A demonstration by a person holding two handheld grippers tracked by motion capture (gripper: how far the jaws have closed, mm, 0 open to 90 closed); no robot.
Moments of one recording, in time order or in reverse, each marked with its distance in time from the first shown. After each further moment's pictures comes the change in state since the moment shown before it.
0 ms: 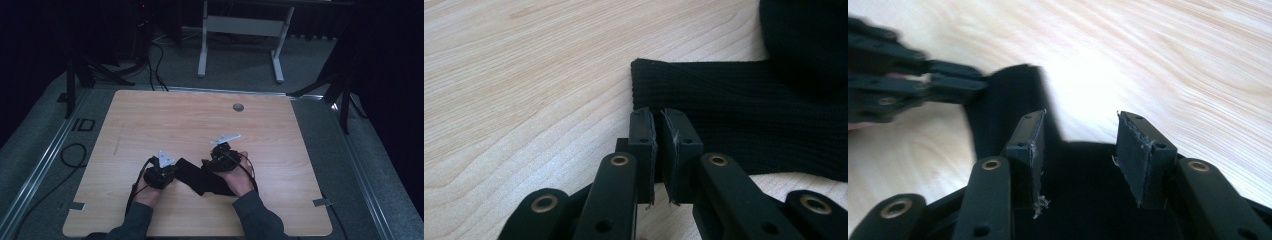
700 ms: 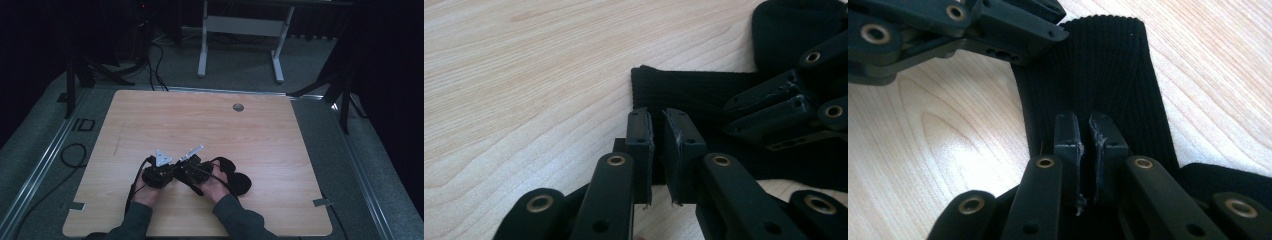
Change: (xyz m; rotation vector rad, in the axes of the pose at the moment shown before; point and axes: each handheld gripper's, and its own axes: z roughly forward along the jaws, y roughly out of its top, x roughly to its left) left arm 0.005 0.000 -0.003 -0.016 -0.025 -0.028; right arm 0.066 0.000 0.065 0.197 0.013 -0.201
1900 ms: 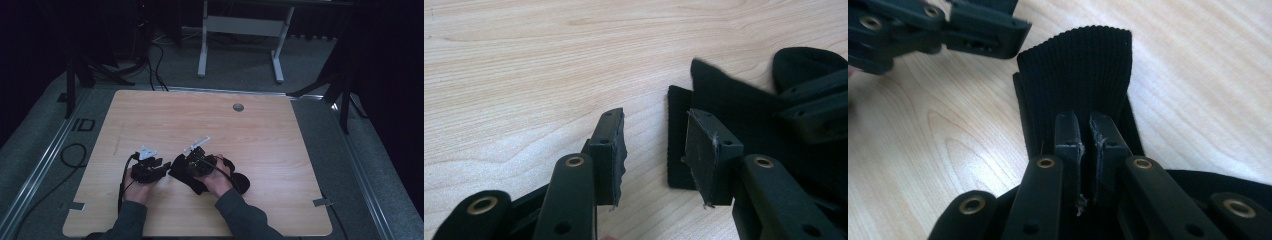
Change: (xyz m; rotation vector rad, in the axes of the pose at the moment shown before) left arm 0.031 -0.003 -0.015 -0.070 -0.014 -0.180; right arm -0.012 0.011 -0.019 -0.040 0.053 0.078
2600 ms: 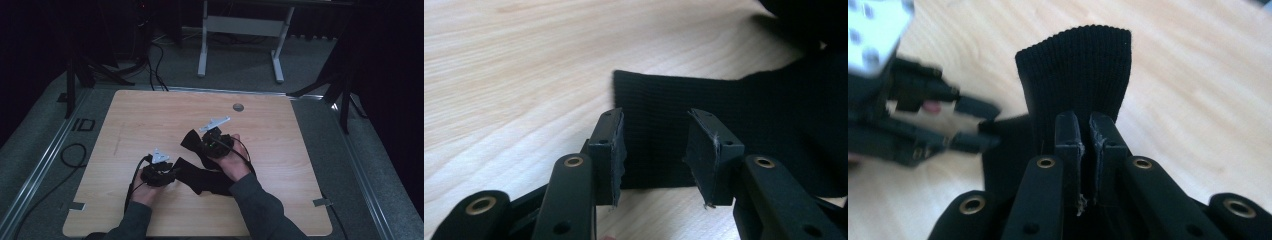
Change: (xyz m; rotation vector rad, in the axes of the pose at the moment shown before) left arm -0.019 -0.001 0.012 0.051 -0.060 0.095; right arm -0.027 0.023 -0.074 -0.140 -0.076 -0.066
